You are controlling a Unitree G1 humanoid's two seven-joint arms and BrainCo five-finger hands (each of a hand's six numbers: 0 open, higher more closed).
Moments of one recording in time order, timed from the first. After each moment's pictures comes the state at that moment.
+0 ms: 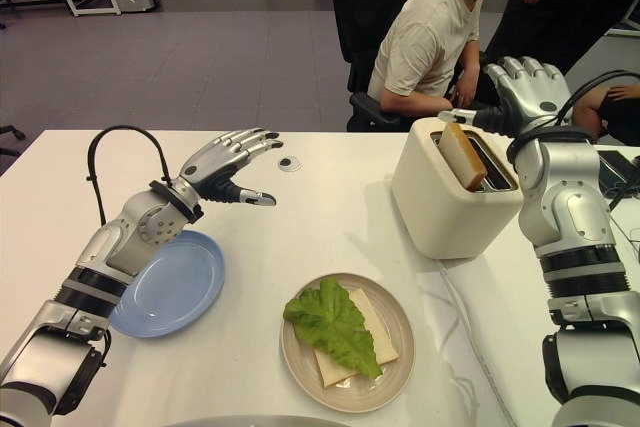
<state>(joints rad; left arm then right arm) -0.55 0.53 -0.29 0.23 0.69 -0.41 -0.05 -0.63 -0.90 0.17 0.27 -0.86 0.19 0.16</state>
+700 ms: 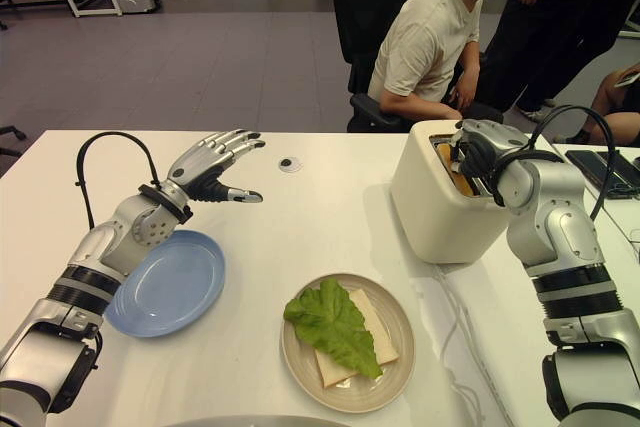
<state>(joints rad) -0.56 0.56 -0.29 0.36 0.73 -0.44 0.06 -0.53 -0.89 0.17 0.12 -0.70 0.21 0.51</state>
